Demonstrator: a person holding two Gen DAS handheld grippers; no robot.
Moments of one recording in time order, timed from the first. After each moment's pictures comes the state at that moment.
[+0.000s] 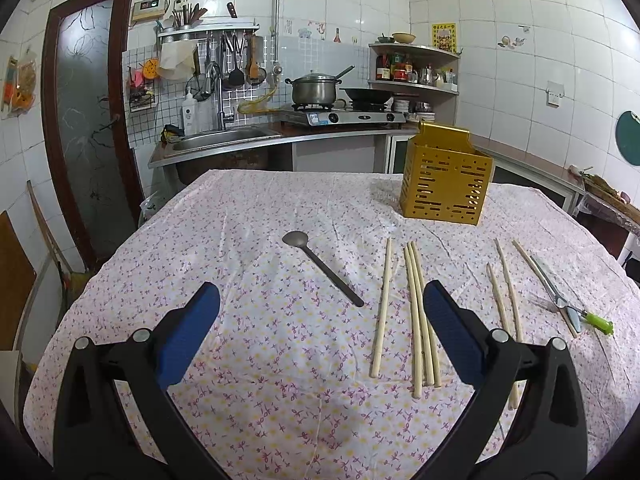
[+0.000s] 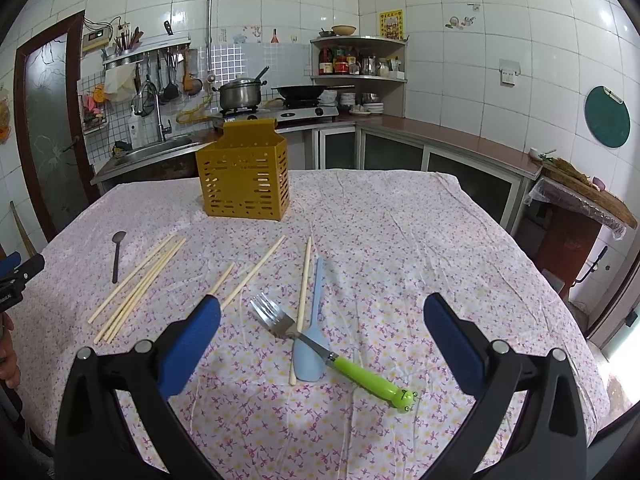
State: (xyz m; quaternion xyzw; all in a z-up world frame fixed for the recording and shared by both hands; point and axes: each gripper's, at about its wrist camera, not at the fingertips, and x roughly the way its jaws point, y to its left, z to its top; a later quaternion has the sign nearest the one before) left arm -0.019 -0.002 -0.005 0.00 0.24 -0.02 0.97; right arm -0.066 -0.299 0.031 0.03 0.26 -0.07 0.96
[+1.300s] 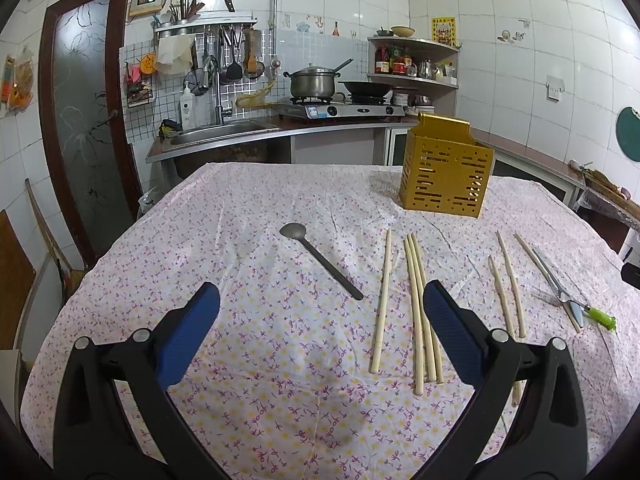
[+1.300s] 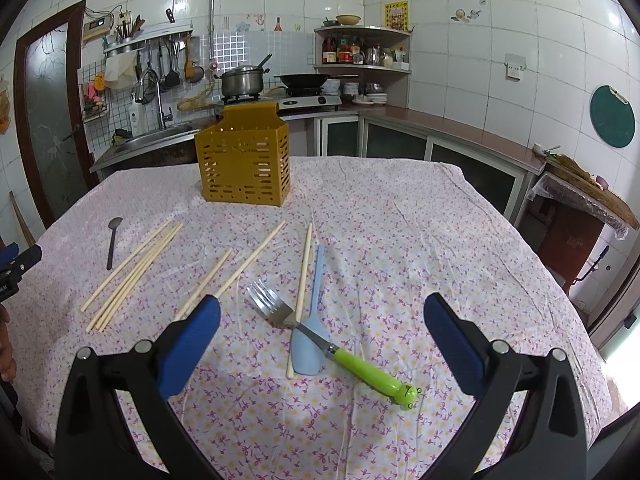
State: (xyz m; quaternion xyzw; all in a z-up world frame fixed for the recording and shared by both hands) left arm -0.010 -0.004 -0.017 0.01 0.26 -0.02 0.97; right arm -0.057 -0.300 0.021 0.02 0.28 -0.07 0.96
